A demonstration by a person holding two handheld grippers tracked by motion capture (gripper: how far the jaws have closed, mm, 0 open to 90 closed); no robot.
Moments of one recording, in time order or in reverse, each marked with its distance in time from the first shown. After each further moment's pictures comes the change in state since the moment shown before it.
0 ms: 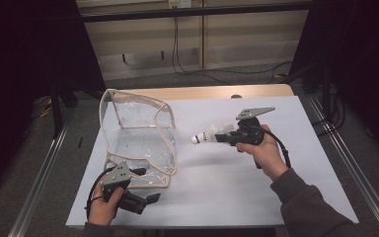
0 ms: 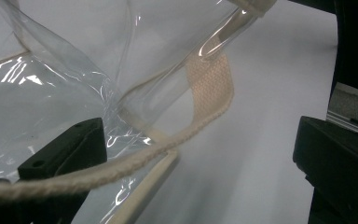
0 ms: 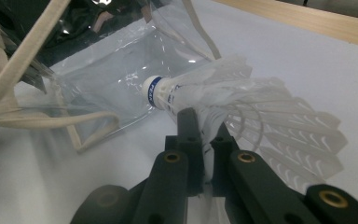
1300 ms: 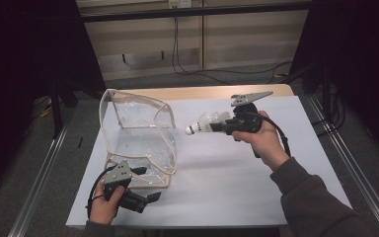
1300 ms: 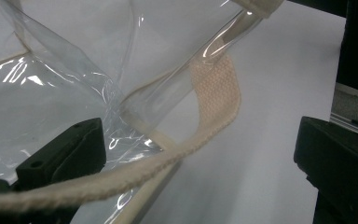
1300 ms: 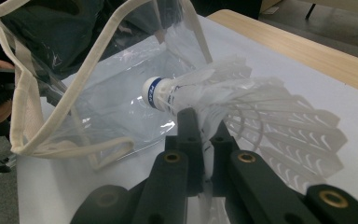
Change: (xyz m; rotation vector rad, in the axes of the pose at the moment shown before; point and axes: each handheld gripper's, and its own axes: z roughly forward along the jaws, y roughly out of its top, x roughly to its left) left arm 0.002 0.001 0.003 0.001 0.004 -0.005; right arm 0.018 0.046 -0.013 -0.002 0.004 -0.059
